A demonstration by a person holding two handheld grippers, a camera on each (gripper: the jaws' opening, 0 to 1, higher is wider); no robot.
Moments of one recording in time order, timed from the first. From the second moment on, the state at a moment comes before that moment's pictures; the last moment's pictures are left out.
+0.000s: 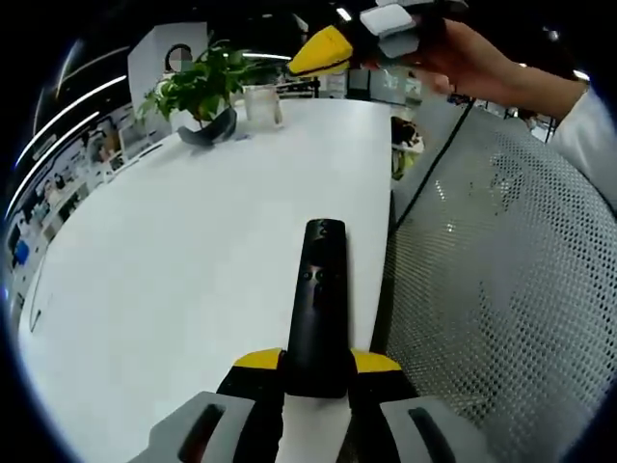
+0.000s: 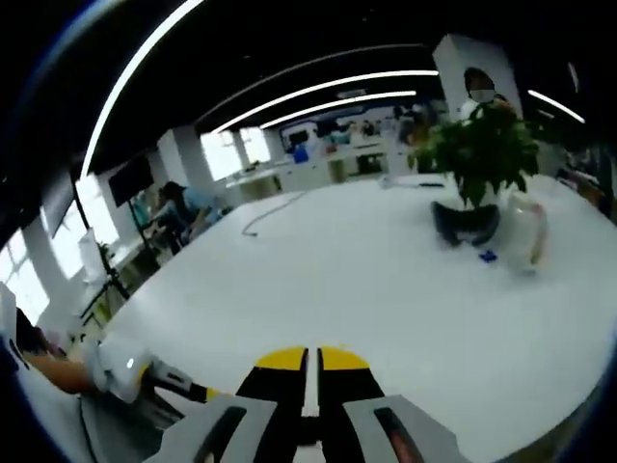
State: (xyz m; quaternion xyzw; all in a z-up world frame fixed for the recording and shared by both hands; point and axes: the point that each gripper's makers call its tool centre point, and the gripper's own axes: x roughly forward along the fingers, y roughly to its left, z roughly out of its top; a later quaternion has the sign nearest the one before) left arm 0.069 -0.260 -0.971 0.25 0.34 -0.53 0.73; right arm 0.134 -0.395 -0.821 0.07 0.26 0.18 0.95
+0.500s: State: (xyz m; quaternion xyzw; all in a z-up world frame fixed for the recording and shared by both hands) left arm 0.076 -0.253 -0.971 0.30 0.34 -0.54 0.70; right arm 0.128 -0.411 -0.801 -0.03 0.16 0.15 0.97
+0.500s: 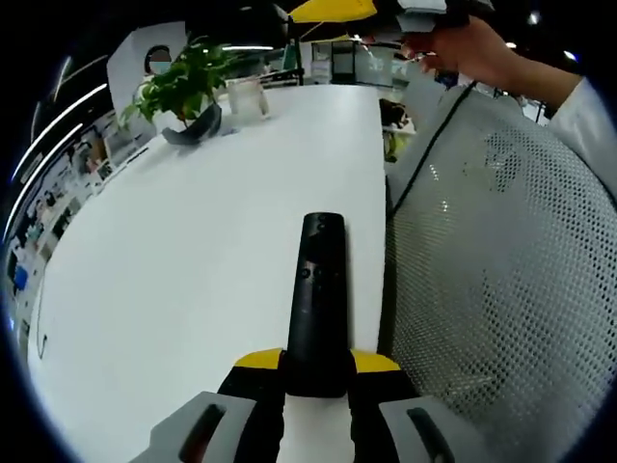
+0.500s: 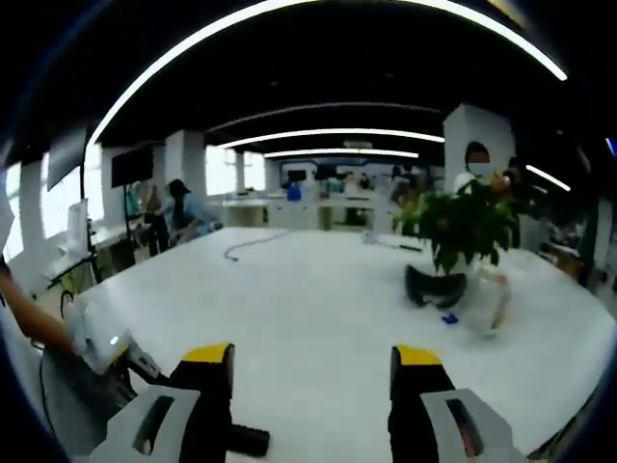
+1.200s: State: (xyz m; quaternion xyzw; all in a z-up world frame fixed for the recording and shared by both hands) left arm 0.136 -0.245 -0.950 0.31 0.34 -0.54 0.70; right arm 0.160 -0.485 -0.801 -0.04 0.14 0.05 0.99
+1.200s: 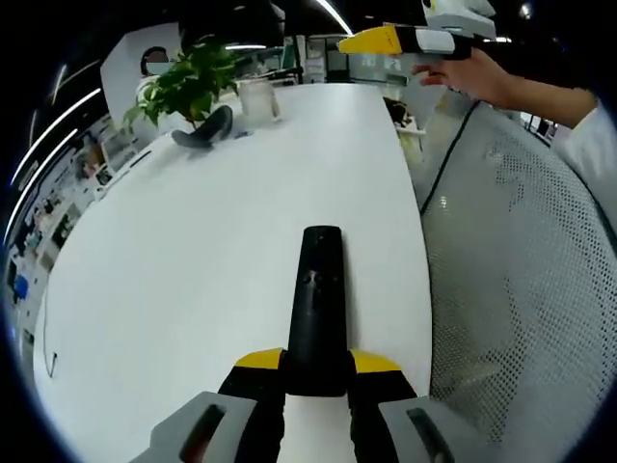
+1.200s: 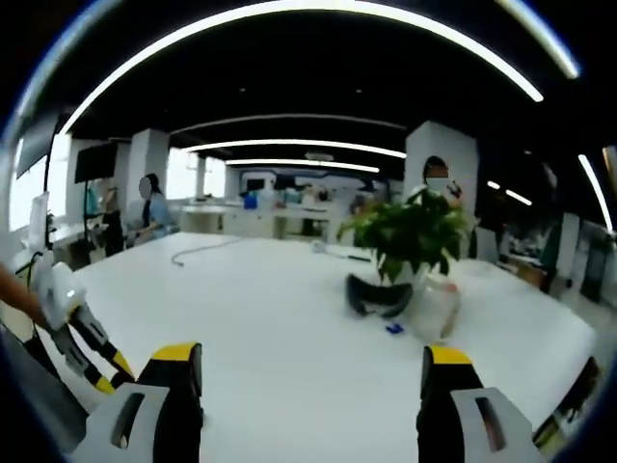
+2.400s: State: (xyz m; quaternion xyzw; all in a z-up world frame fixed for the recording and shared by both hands) left arm 0.289 -0.246 -0.938 0.35 0.32 -0.54 0.70; right arm 0.147 -0.465 -0.837 -0.04 0.19 0.05 0.98
